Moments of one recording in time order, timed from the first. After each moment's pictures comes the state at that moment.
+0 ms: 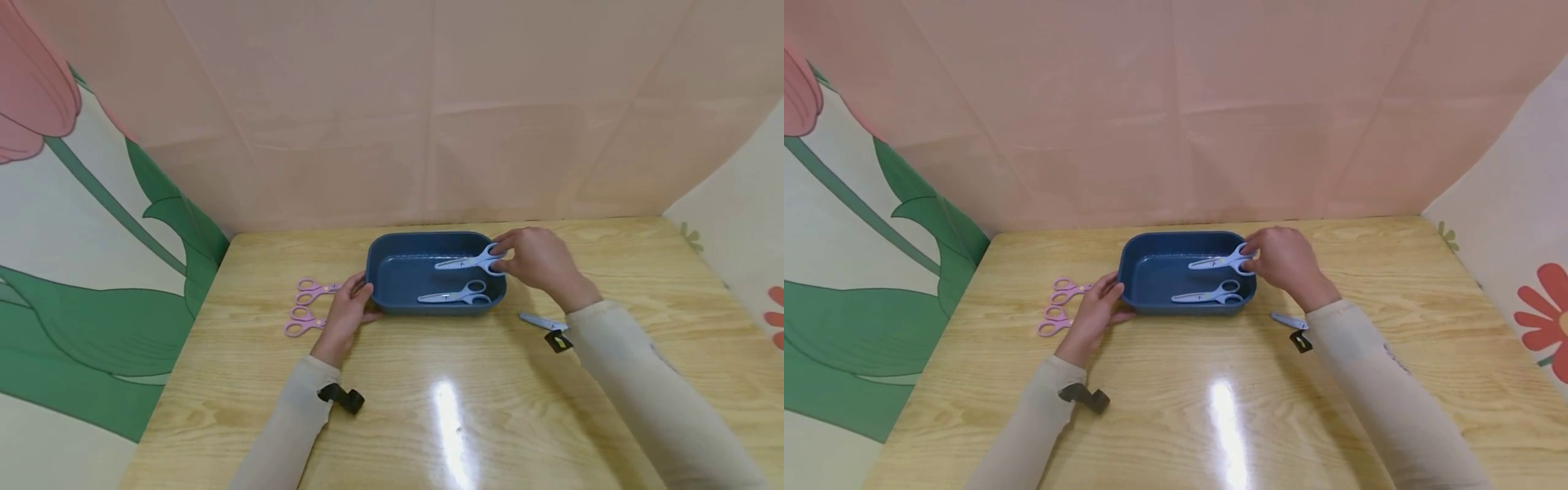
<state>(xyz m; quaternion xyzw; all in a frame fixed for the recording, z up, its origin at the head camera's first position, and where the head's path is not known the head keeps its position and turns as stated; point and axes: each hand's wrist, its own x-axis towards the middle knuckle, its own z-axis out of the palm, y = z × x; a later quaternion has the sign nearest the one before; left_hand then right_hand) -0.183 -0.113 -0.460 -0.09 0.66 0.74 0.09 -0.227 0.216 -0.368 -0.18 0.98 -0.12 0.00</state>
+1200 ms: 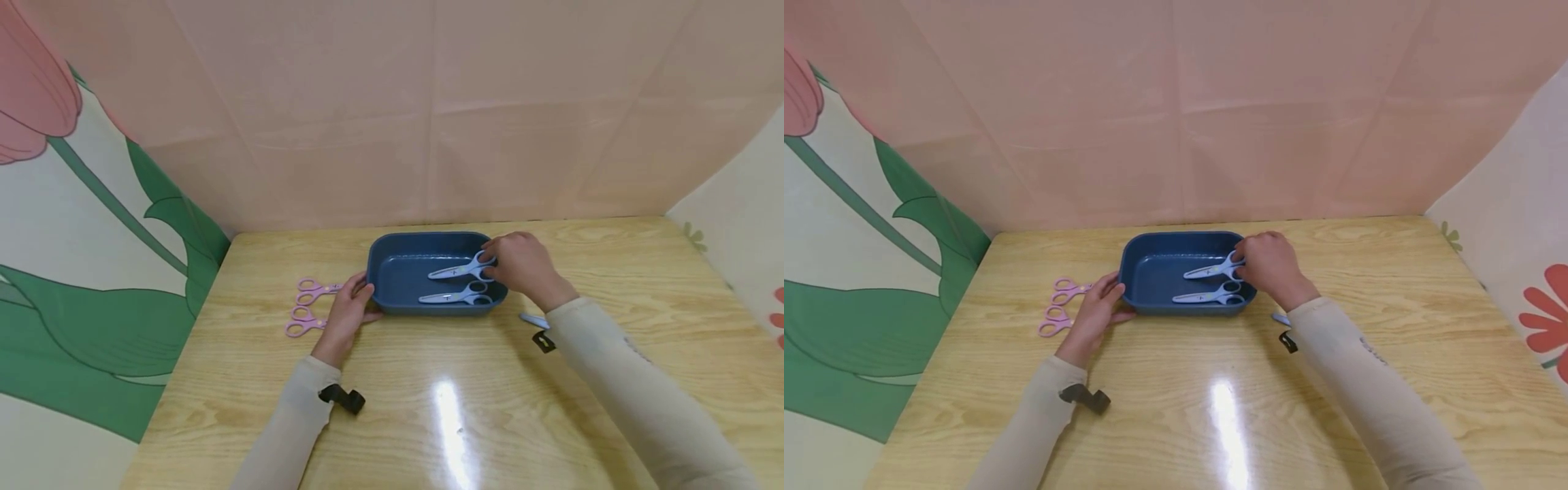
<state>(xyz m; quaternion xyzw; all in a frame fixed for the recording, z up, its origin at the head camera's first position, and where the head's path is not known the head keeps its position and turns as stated) -0.181 -0.113 -0.459 -0.08 0.67 0.74 0.09 -0.237 0.201 -0.395 -0.22 0.97 -0.06 -0.03</state>
